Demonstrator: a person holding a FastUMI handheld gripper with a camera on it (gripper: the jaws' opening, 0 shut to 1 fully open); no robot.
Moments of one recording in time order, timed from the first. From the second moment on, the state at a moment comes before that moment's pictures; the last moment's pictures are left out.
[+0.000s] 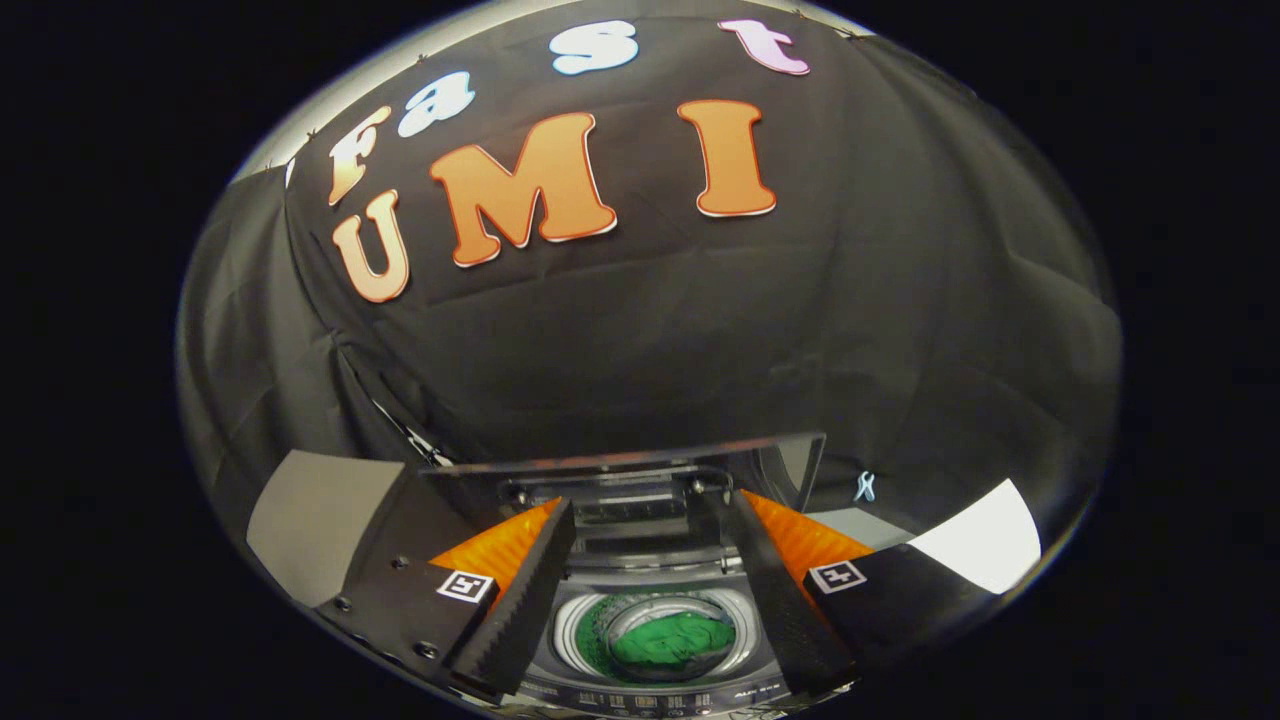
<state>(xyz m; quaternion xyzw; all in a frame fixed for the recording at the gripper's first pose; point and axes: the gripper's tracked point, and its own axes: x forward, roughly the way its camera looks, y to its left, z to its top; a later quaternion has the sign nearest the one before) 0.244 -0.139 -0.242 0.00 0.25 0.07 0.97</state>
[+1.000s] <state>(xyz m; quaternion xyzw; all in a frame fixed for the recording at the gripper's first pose) 0.359 -0.109 -0.298 -0.07 0.26 0.07 0.96</state>
